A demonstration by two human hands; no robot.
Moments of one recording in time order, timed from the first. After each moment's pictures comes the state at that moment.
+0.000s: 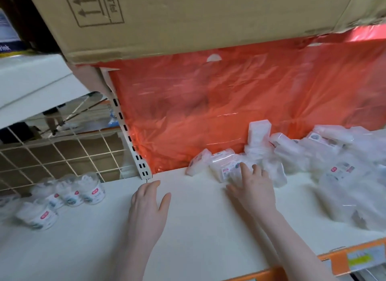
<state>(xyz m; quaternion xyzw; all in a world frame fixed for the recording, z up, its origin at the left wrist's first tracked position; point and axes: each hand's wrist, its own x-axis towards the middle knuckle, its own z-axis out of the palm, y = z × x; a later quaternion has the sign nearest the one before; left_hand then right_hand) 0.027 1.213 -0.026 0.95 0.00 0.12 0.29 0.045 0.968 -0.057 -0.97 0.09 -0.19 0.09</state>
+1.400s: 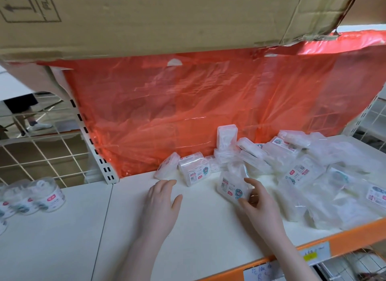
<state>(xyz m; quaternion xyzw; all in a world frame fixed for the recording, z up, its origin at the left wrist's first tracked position) 0.042 1.116 -0.057 0.94 -0.12 0.15 0.29 -0.020 0.888 -0.069 -0.86 0.15 -0.19 0.46</state>
